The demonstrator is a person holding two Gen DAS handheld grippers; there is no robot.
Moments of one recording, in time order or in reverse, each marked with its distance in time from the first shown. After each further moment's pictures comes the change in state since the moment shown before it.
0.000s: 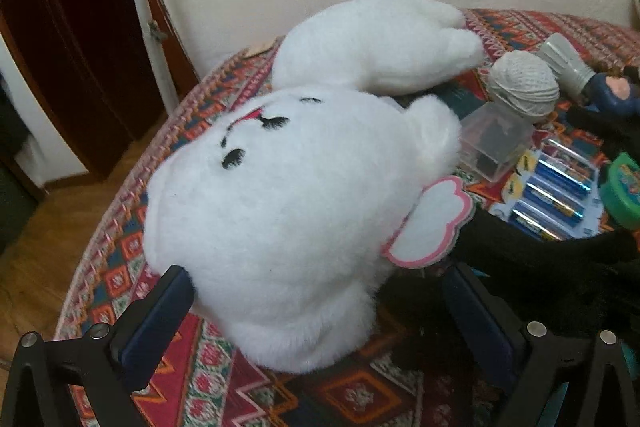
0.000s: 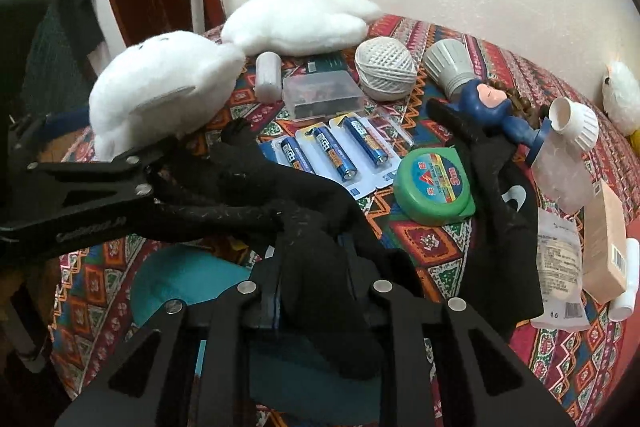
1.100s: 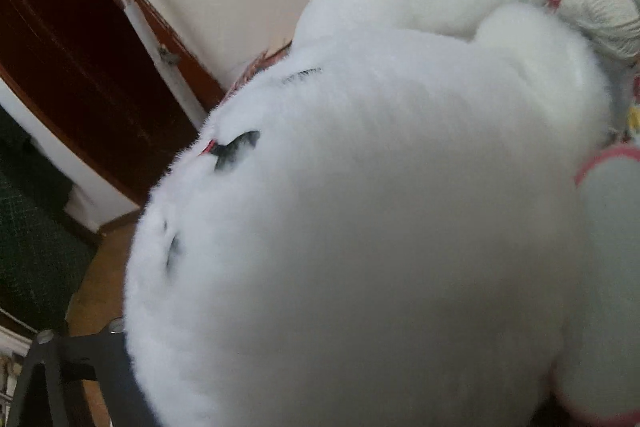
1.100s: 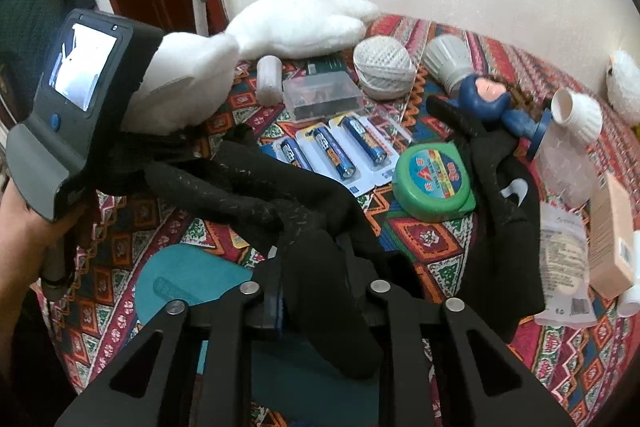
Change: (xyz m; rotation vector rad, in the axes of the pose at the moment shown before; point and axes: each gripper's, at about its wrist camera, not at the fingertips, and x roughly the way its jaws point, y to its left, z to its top) left arm 0.066 0.002 0.022 0.176 0.014 0.166; right arm -0.010 -0.005 -0.004 0.002 -0.032 0.023
